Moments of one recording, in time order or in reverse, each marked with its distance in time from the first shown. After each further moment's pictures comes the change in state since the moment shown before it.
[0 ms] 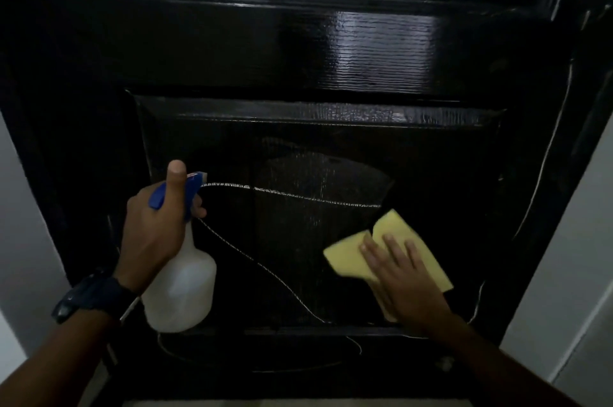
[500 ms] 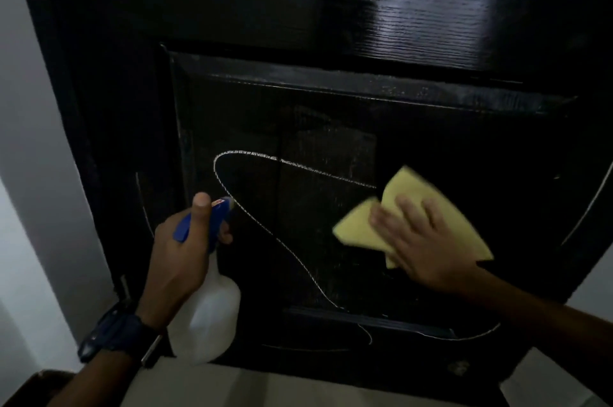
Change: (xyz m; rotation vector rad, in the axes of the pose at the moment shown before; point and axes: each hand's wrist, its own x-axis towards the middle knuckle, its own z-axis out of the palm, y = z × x) left_hand -0.074 -0.032 0.008 -0.073 0.045 -0.078; right_hand 0.048 0.036 -0.009 -0.311 0.143 -0.352
